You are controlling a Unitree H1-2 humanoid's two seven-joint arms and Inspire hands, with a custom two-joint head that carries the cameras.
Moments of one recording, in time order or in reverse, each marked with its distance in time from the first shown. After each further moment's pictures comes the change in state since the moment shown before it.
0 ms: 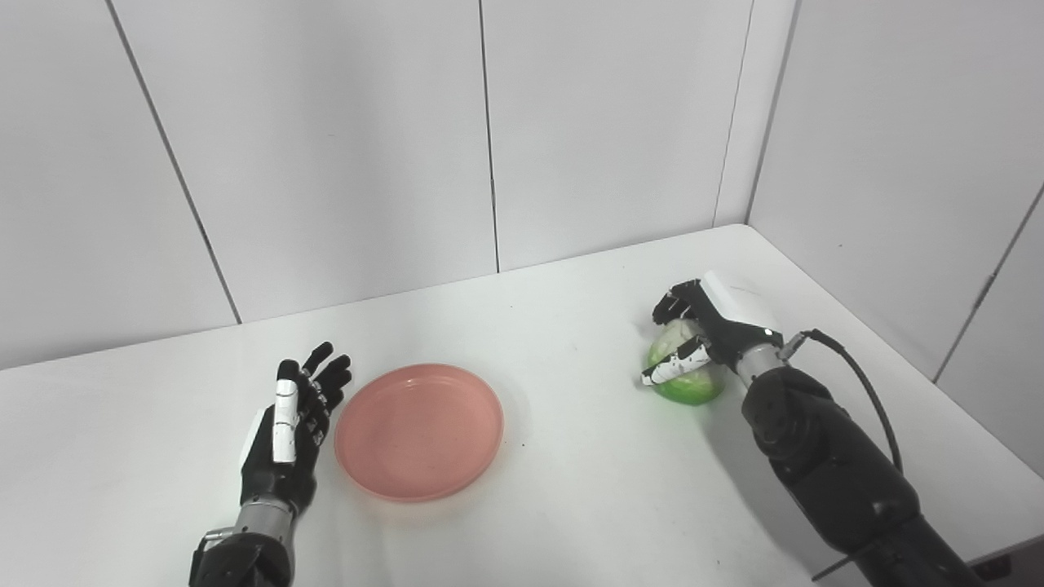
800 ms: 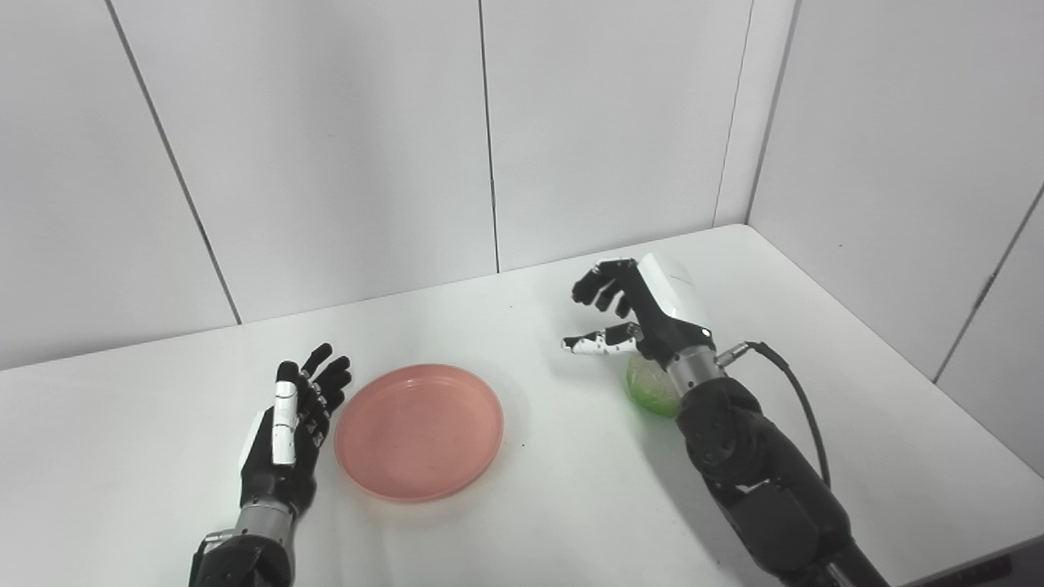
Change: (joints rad) left arm 0.008 -0.007 -0.002 -0.016 0.000 0.009 0.002; right arm -0.025 0.175 0.004 -0.135 0.077 -0.127 -0.082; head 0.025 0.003
